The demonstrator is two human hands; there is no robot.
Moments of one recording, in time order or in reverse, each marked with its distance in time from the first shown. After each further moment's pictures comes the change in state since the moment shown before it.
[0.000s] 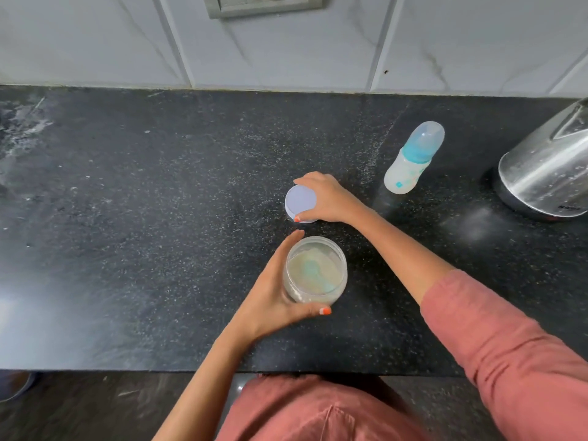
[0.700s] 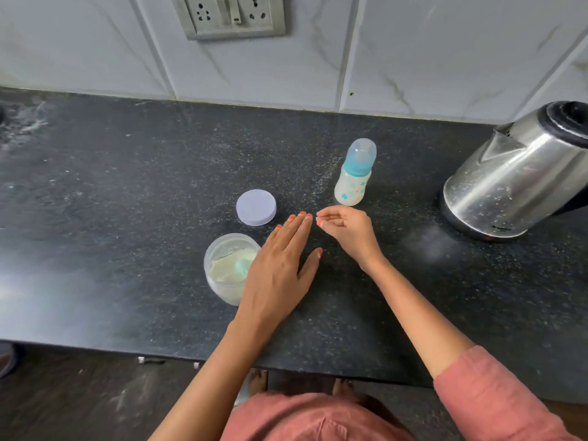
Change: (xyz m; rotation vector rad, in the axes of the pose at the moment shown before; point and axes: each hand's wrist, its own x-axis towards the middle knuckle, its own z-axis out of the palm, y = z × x) left_hand 0.051 0.078 0.119 0.657 0.410 0.219; right_hand -0.117 0.101 -0.034 0.740 0.374 0.107
